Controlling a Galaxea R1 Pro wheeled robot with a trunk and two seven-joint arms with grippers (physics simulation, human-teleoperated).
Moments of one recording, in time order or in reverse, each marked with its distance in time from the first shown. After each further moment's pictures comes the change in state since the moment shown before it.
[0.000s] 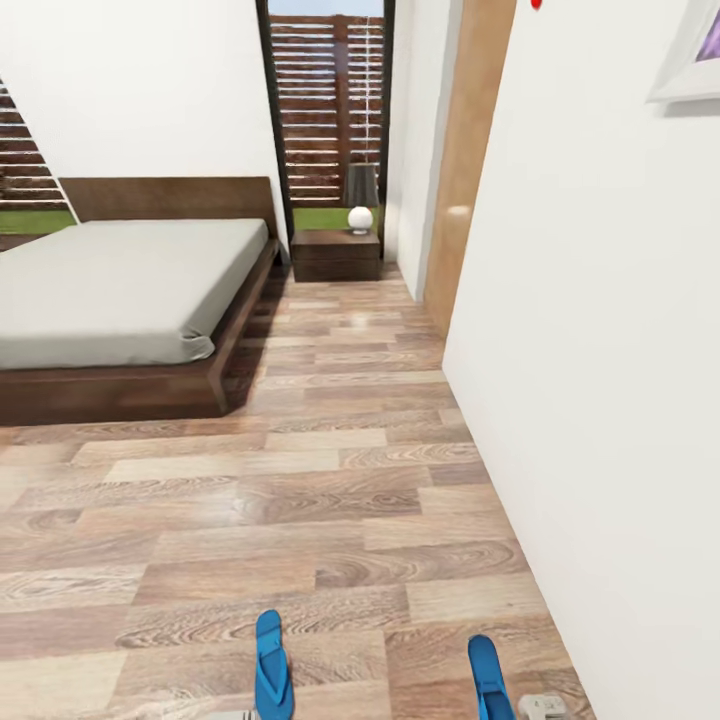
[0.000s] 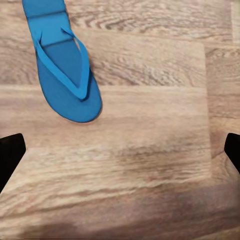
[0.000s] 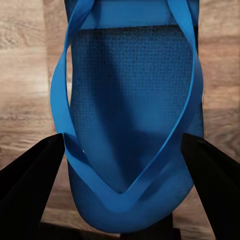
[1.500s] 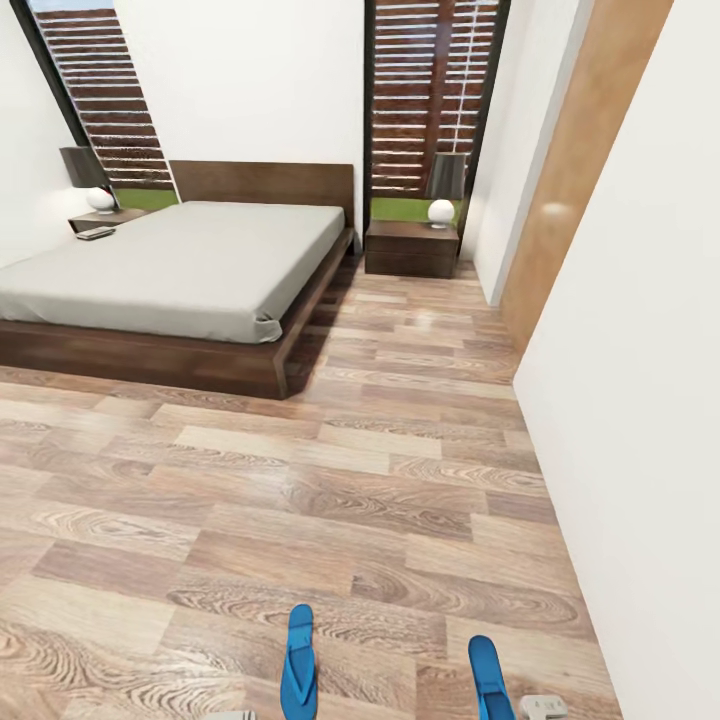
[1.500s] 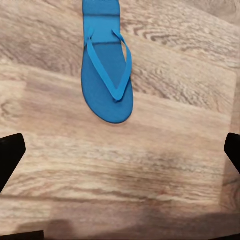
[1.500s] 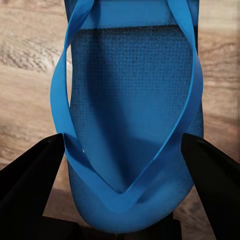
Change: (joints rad) left arm 0.000 0.000 0.001 0.000 0.000 0.000 0.000; right arm 0.000 0.000 0.000 0.001 0.001 0.000 -0.001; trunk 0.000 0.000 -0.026
